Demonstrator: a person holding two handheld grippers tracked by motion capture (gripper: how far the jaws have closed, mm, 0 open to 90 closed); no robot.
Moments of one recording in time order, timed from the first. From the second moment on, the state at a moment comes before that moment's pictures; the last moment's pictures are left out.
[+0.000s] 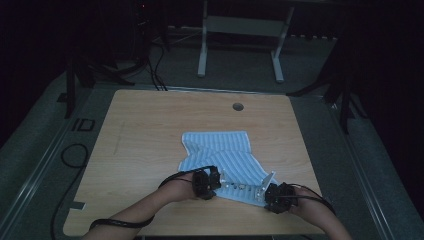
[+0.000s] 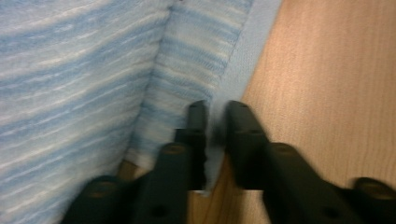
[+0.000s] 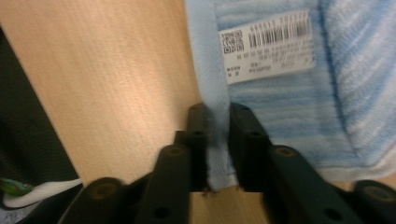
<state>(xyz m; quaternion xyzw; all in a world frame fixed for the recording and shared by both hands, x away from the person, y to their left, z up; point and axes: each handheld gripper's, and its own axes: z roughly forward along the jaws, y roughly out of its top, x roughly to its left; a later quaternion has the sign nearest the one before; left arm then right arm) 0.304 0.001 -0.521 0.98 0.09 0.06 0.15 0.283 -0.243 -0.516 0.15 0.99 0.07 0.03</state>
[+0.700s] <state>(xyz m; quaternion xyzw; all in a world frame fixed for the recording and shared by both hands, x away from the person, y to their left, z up) 0.194 0.063 -0.447 0.98 0.05 -0.12 0.16 0.211 -0.201 -0.438 0.01 0.99 0.16 -0.05</state>
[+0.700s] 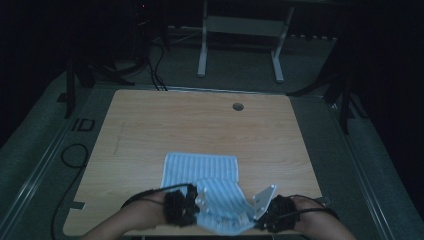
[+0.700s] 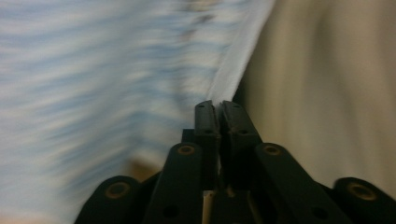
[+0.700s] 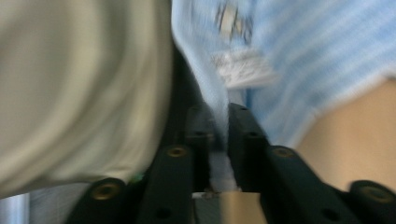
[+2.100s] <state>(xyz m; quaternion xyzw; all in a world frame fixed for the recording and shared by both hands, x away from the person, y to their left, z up) 0.374 0.107 -0.480 0.95 0.26 0.12 0.15 0.403 -0.150 -0.471 0.16 0.98 0.12 0.09</state>
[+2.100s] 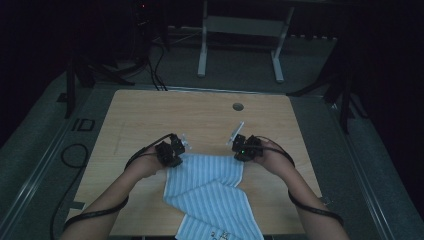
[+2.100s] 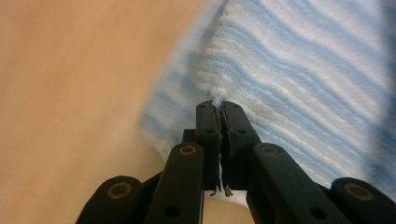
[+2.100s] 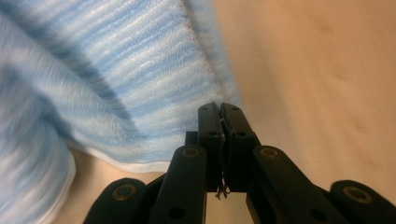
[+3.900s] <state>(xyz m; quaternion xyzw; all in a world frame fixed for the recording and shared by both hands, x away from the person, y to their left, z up) 0.447 0.060 -0.523 0.93 0.32 0.09 0.16 0.446 -0.205 -0.516 0.27 0.96 0.08 0.03</state>
